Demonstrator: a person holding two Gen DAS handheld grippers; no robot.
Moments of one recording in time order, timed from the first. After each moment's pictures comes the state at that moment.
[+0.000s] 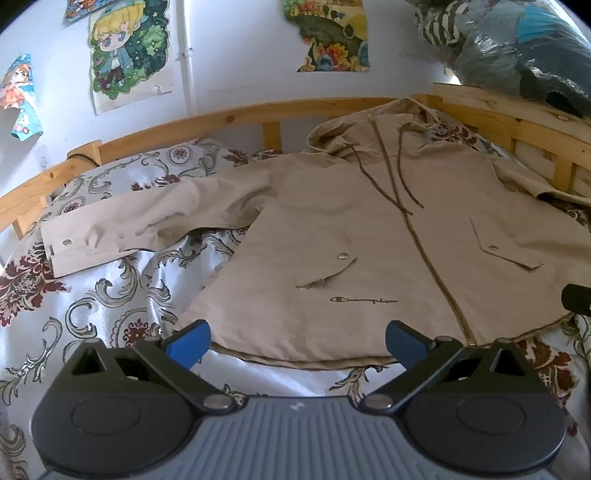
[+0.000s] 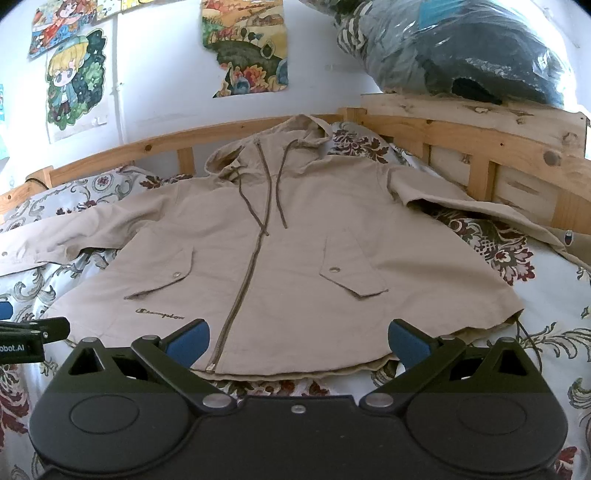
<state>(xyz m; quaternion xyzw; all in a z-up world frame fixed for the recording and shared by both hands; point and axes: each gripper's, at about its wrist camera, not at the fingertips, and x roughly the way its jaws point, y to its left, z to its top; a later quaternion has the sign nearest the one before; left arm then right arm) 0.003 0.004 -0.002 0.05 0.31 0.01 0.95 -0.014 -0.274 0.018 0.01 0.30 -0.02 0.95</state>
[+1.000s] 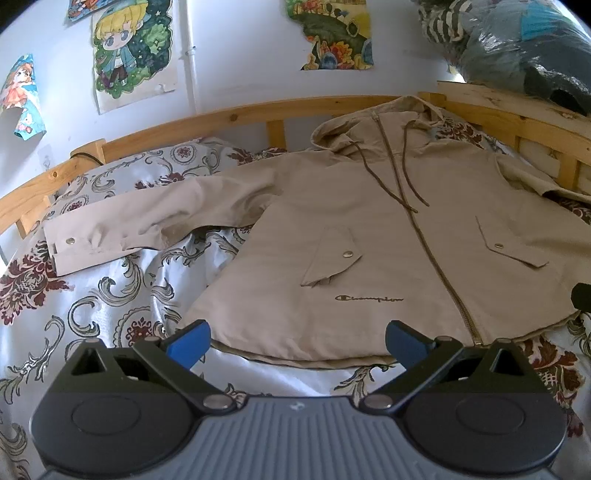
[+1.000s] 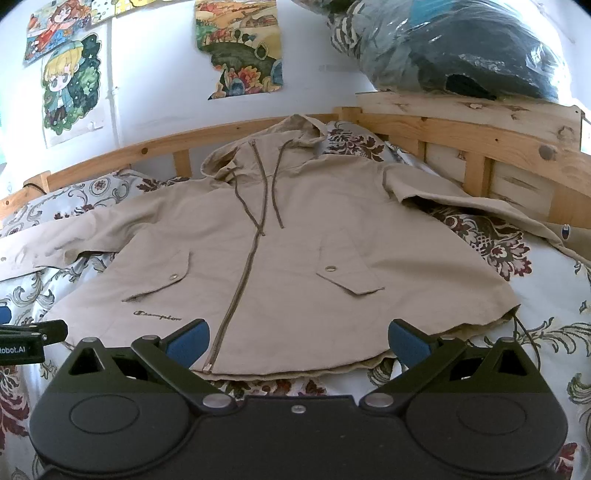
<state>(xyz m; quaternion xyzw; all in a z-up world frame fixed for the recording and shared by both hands) 0.003 0.004 -0.003 0.05 0.31 0.02 0.95 -0.015 -0.278 0.021 0.02 0.30 -0.02 0.95</state>
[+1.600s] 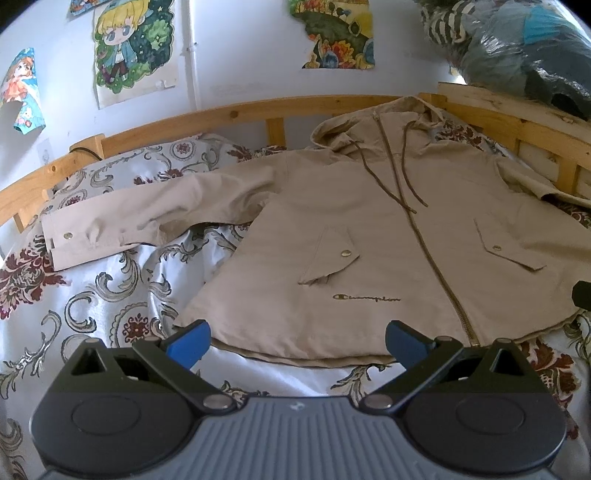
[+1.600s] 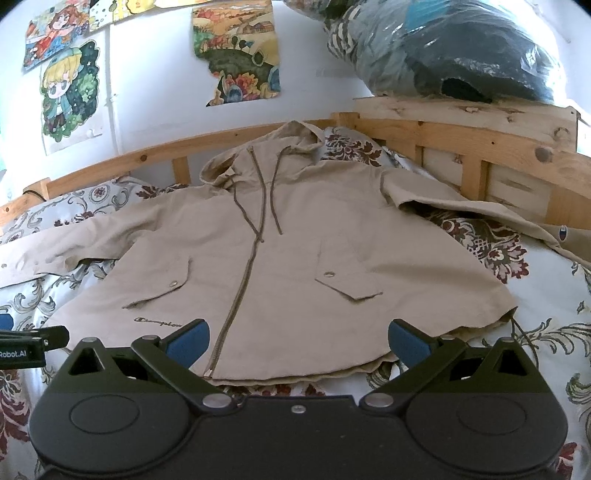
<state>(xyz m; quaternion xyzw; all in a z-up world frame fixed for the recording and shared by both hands) 0.004 0.006 -0.004 0.04 0.31 0.02 0.95 -0.016 -0.280 0.024 0.02 0.30 -0.02 0.95</state>
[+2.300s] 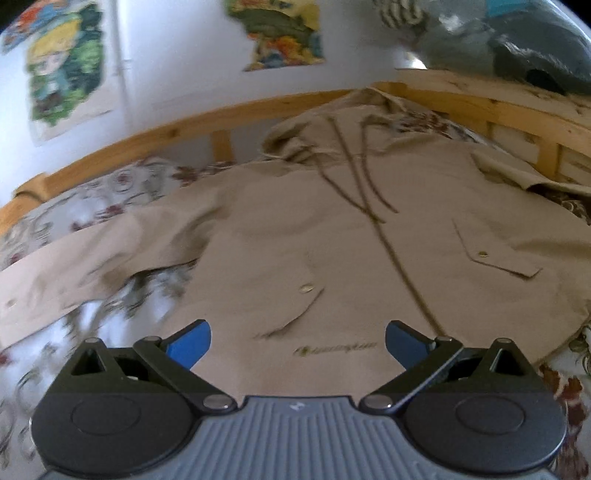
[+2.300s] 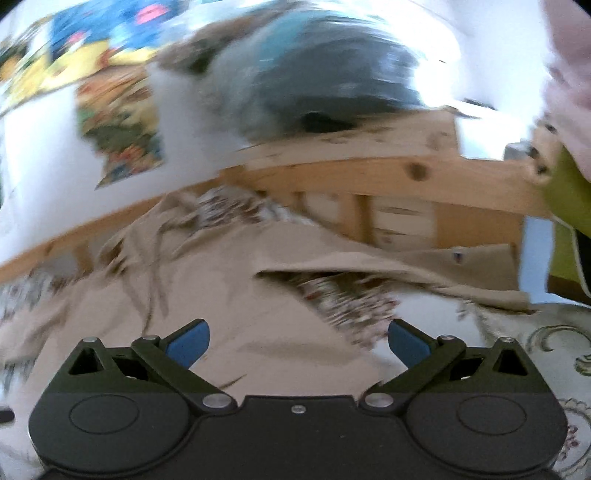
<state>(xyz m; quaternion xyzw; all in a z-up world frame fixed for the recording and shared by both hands) 0.089 -0.030 -0.007 0.09 0.31 -0.06 0.94 0.010 -0.411 0.049 0.11 0.21 -0.16 0.96</state>
